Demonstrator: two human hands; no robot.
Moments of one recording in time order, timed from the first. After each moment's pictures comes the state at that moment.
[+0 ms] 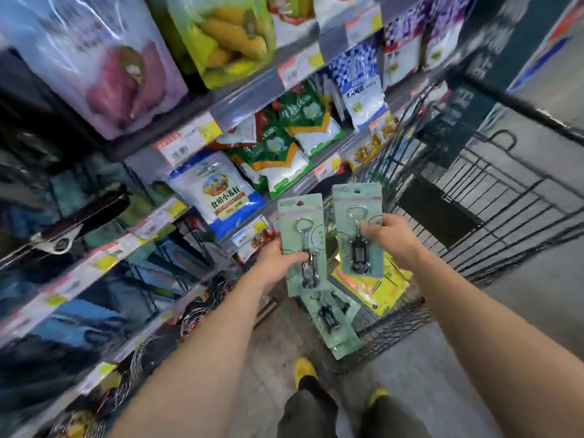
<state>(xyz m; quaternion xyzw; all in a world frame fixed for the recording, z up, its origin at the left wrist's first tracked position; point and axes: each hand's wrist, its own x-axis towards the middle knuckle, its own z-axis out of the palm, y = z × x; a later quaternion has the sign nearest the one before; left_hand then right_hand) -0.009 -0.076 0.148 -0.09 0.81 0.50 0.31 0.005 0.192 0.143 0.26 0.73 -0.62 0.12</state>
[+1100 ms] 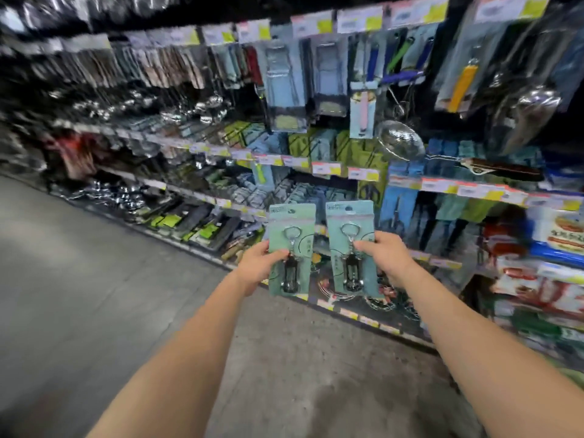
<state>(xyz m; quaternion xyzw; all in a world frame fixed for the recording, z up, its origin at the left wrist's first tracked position) 0.543 -0.455 0.270 -0.45 0.63 0.61 -0.18 0.305 -0.287 0.285 -0.27 0.75 -0.50 0.35</state>
